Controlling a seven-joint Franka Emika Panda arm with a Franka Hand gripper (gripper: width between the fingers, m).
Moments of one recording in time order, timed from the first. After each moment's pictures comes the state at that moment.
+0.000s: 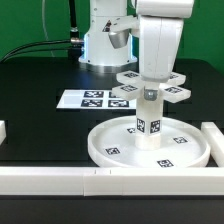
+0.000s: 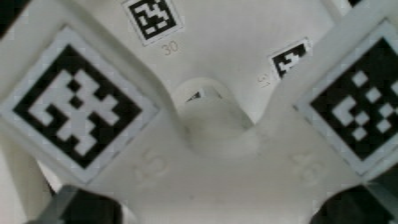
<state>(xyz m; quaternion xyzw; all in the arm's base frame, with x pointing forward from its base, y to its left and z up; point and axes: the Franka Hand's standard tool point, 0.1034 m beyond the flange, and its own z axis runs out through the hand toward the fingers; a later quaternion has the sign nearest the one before) 0.556 0.038 0.101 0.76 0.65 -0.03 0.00</state>
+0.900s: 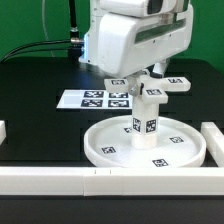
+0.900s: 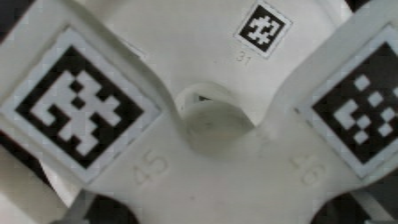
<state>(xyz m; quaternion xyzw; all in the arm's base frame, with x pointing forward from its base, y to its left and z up) 0.551 0.030 0.100 0.93 0.36 -0.04 0.00</state>
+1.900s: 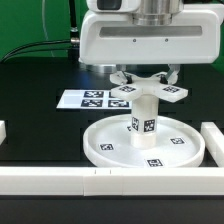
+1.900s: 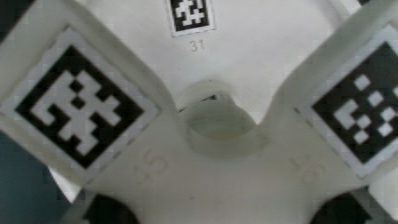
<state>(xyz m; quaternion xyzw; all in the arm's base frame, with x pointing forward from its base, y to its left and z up) 0.550 0.032 0.099 1.00 -0.06 -0.03 -0.01</state>
